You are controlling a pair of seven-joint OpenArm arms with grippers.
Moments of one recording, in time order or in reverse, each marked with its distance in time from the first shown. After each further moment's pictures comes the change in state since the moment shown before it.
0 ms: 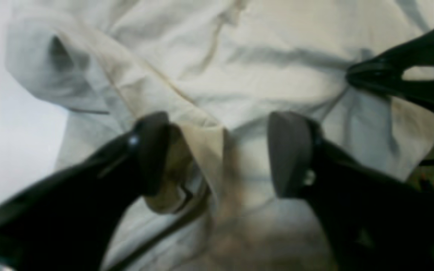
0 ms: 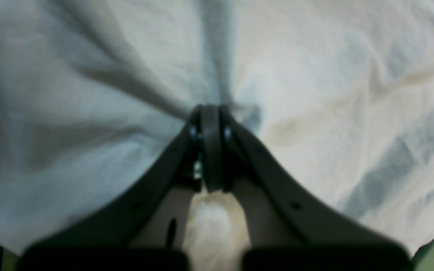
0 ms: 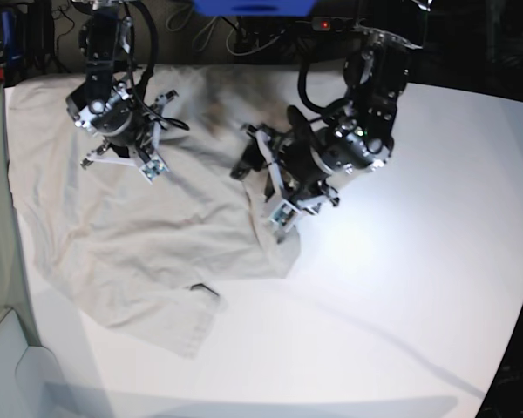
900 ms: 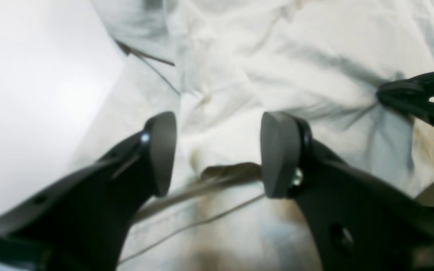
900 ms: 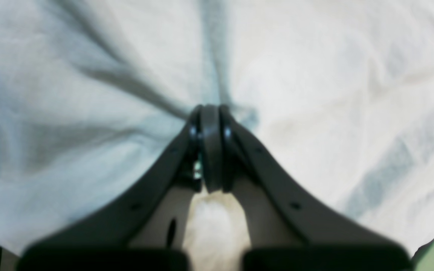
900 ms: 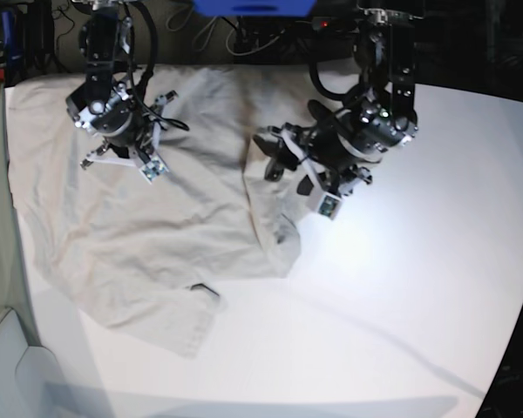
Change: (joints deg) left arm 6.7 4.0 -12.3 2.4 0.4 0.3 -1.3; right arm 0.1 0.0 0.0 0.0 0.0 0.0 0.0
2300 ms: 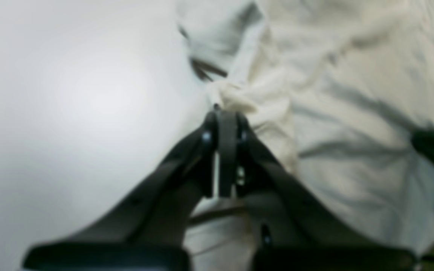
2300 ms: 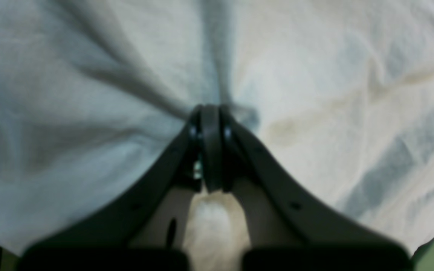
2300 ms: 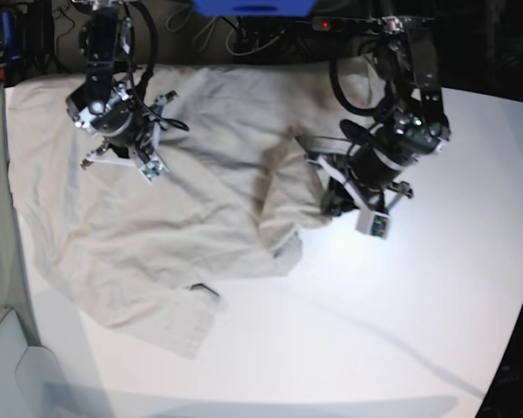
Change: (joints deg) left arm -2.9 0.4 -11.3 2.5 -0.6 -0.7 -1.6; right arm 0.0 0.0 0.0 0.0 0.0 0.0 0.0
